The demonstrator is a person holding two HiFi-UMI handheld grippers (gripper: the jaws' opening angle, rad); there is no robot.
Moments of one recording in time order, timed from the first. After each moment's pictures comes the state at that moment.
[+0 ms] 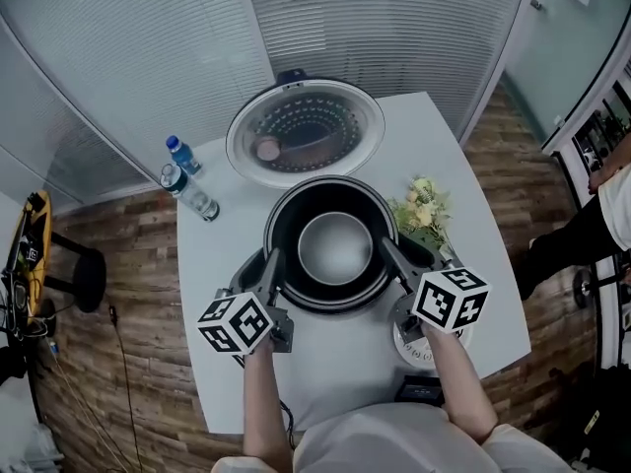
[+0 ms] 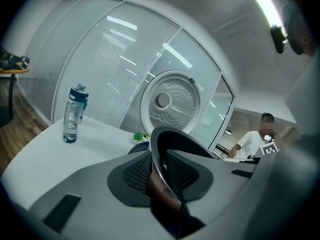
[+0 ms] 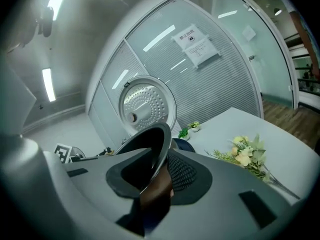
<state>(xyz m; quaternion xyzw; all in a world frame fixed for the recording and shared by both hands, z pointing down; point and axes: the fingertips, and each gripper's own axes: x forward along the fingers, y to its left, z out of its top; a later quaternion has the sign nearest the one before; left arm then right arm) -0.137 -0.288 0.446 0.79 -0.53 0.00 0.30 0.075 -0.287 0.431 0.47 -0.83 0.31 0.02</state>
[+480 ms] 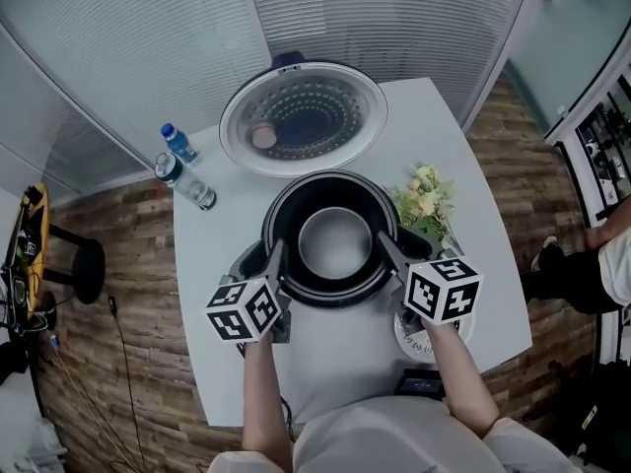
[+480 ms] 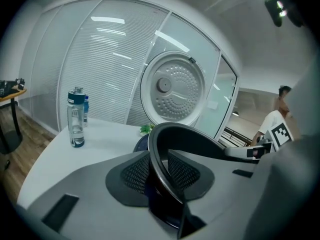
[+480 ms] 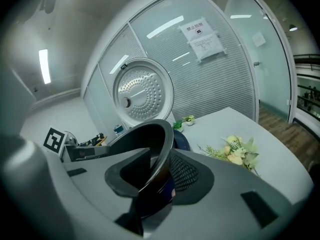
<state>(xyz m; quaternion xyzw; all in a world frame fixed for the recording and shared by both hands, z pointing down) -0.138 -0.299 0.477 0.78 -0.55 0.10 0.28 0.069 -0.296 0.460 0.48 -0.82 0.29 0.10</state>
